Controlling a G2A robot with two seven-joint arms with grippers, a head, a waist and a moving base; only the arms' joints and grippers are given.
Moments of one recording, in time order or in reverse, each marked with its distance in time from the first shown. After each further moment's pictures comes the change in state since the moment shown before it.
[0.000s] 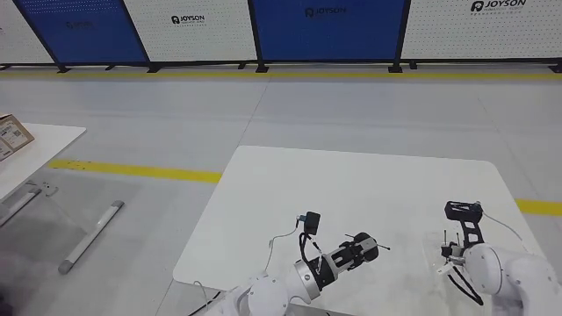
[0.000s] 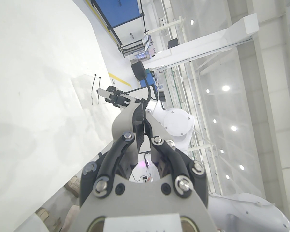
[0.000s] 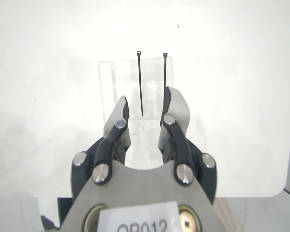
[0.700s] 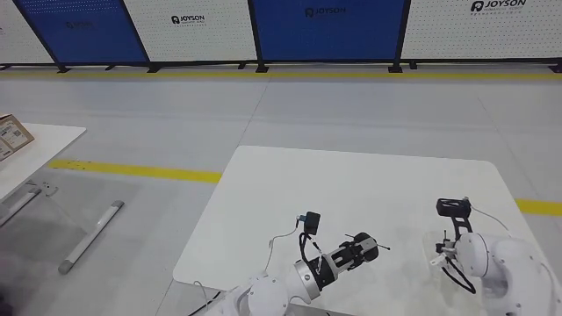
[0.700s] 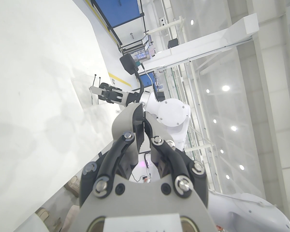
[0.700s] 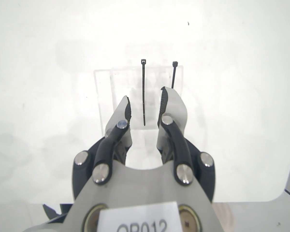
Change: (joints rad) left arm 0.000 0.000 0.000 0.000 0.000 0.000 0.000; right arm 0.106 -0.023 -0.064 0.140 0.001 -0.027 0.045
